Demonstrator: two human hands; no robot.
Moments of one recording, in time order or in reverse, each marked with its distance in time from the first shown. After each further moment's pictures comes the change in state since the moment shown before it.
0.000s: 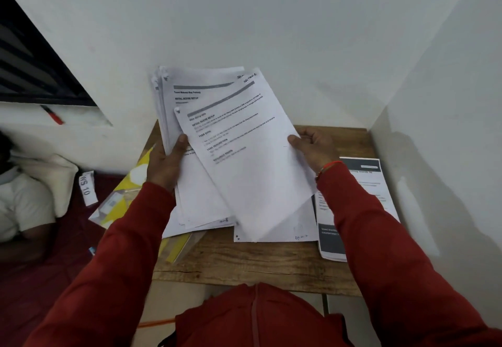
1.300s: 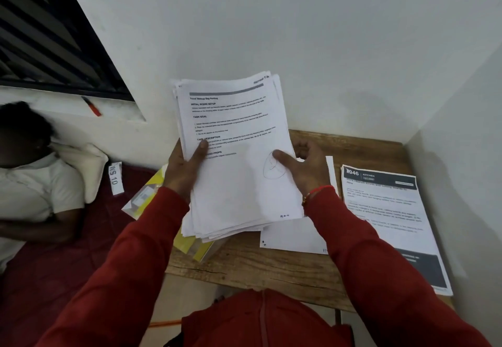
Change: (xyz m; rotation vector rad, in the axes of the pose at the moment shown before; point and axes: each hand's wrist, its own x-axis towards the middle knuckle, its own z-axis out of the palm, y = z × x) left_hand 0.006 -0.003 -0.045 -0.060 -0.025 -0.093; right_hand -0.040 -0.014 0.091 0.015 0.035 -0.048
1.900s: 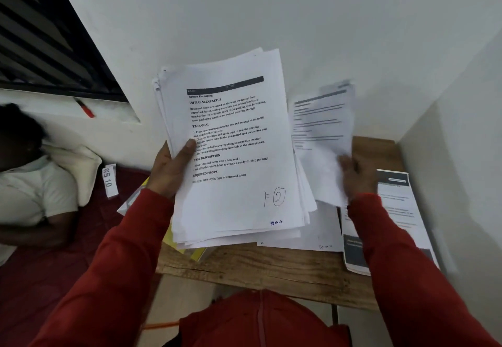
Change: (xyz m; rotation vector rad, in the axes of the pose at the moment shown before) left_hand -0.008 0.020 -0.008 0.015 -0.100 0.077; right_hand 0.021 0.047 -0.093 -0.220 0.283 0.027
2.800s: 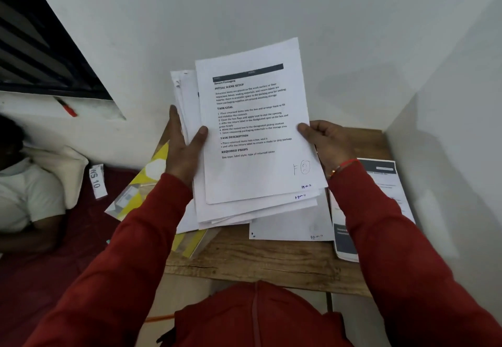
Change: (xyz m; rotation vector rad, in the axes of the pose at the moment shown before) left_hand 0.010 -0.003 0.045 0.090 0.043 0.062; right_hand -0.006 -0.067 0.020 0.429 -0.316 0.070
